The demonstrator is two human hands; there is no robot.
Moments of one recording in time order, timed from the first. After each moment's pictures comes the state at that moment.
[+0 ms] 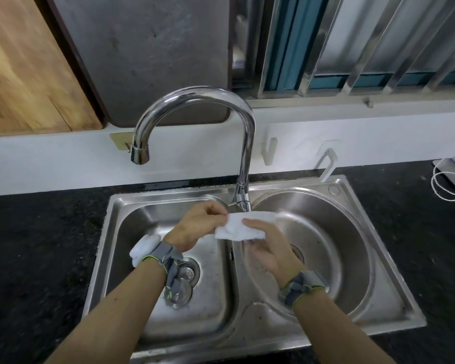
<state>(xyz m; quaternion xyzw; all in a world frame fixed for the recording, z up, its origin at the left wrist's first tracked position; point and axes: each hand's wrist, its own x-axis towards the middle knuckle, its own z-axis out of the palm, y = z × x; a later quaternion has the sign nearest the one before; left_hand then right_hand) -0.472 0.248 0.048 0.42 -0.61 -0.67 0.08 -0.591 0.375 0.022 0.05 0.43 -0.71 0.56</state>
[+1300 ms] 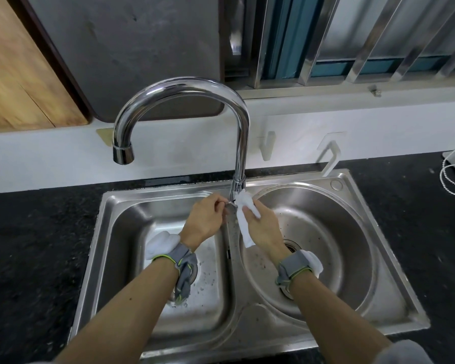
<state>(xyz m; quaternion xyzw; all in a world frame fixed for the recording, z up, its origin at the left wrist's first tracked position) -0.505 0.249 0.034 0.44 -0.75 -0.49 0.09 -0.618 0.353 0.002 -0.33 0.79 -0.42 0.28</state>
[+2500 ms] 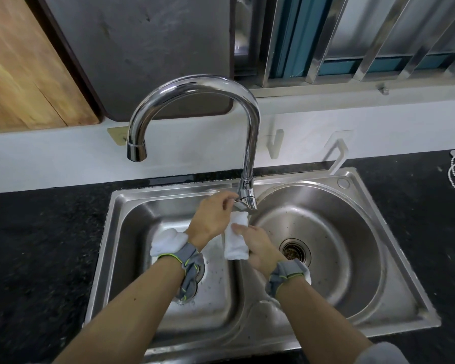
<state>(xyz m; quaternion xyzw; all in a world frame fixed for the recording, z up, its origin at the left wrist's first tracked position) -0.497 0.247 0.038 0.41 -0.81 -0.40 0.10 -0.574 0.341 -0.025 0.06 0.66 -0.51 0.55</state>
